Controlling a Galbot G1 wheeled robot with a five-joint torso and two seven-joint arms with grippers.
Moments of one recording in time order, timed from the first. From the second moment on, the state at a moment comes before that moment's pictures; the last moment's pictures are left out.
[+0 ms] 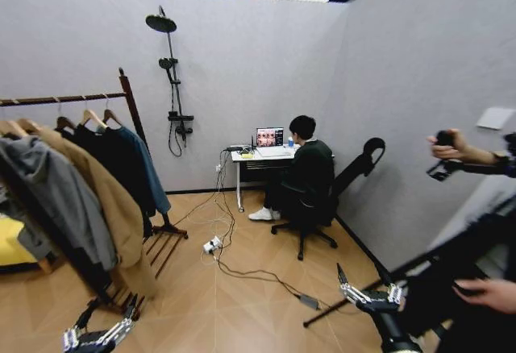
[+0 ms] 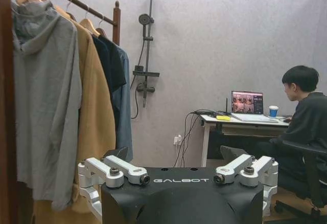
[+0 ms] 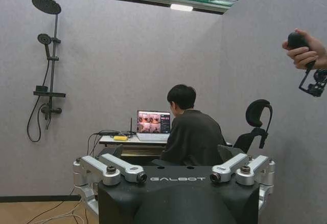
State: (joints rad) left arm 1.94 -1.35 -0.90 -2.27 -0.51 -0.14 0.13; right arm -1.86 1.38 0.78 2.32 0.26 0.18 0.06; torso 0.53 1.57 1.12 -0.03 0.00
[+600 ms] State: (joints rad) left arm 1.94 -1.35 -0.90 -2.27 -0.51 -0.14 0.14; right arm -1.86 1.38 0.78 2.32 0.26 0.18 0.06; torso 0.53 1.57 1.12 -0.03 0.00
